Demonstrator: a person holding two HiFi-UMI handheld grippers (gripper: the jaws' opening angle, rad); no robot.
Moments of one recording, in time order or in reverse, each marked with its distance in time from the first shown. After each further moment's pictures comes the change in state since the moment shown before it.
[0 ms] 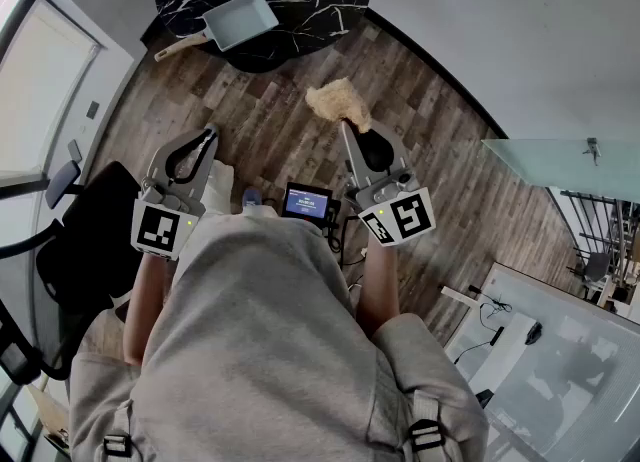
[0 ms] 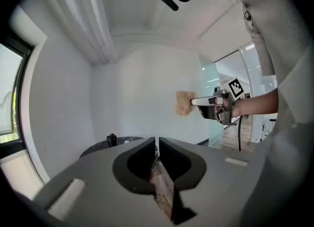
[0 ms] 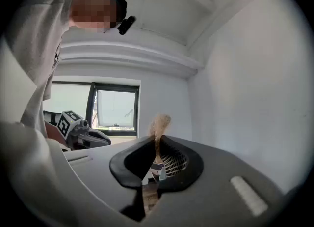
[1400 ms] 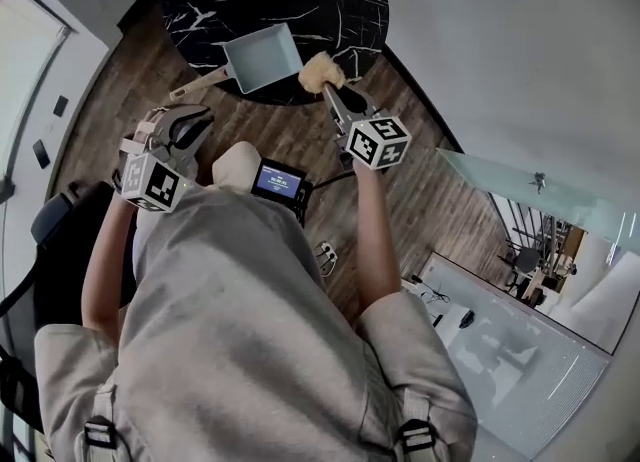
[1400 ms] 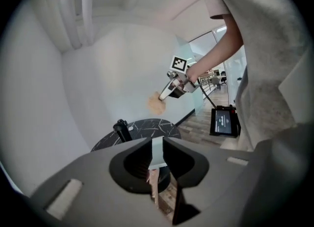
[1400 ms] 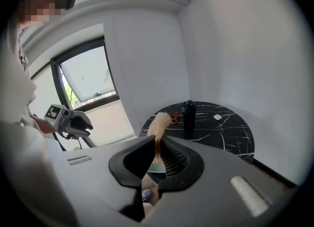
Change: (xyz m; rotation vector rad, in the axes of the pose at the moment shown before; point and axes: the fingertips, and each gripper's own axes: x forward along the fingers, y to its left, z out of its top) left arm 0.110 0.257 -0.103 0.343 0.120 -0.282; right arm 0.323 -0.101 -0.127 0.185 0.578 -0.059
